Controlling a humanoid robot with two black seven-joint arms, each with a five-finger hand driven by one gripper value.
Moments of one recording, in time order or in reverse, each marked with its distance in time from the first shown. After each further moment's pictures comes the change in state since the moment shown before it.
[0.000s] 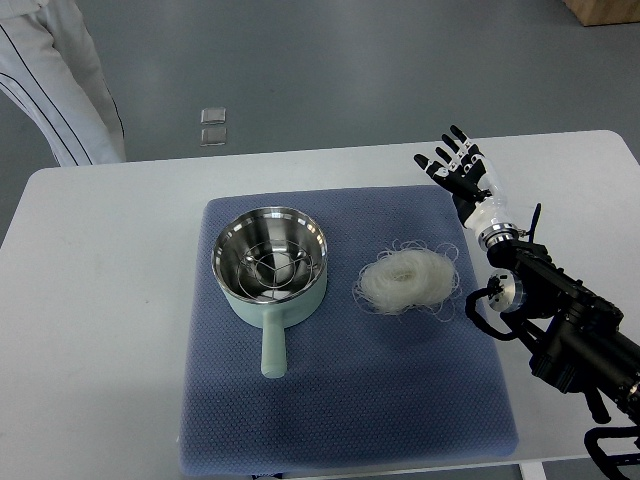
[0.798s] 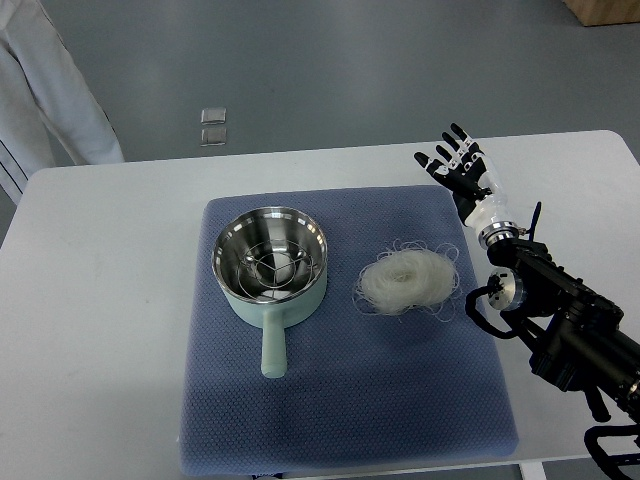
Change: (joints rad) left arm -0.005 0.000 0.002 -0.002 0.000 0.011 -0.001; right arm 0.004 -0.001 0.001 0.000 0.002 -0.001 0.000
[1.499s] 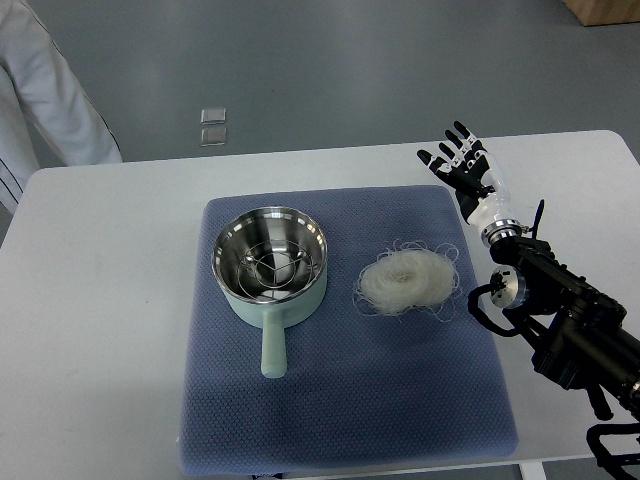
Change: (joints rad) left arm -0.001 0.000 0.000 0.001 0.000 0.000 0.000; right arm 0.003 -0.010 0.002 0.004 0.002 0.001 0.000
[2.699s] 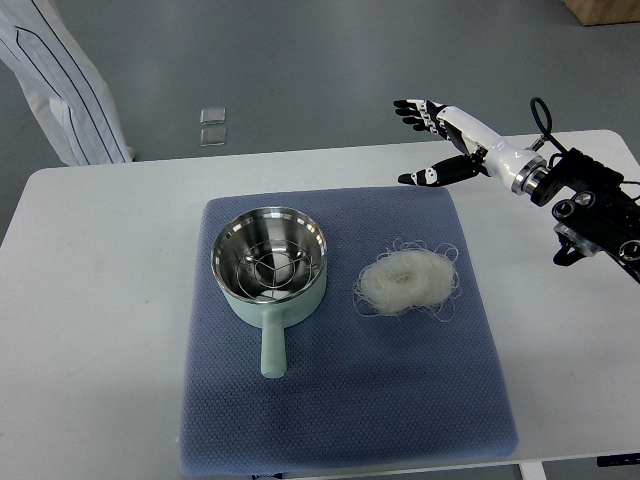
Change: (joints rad) left arm 0.000 0.000 0.000 0.000 0.000 0.000 0.000; right arm 0.259 -0.377 -0.401 0.183 -0.687 0.179 -0.010
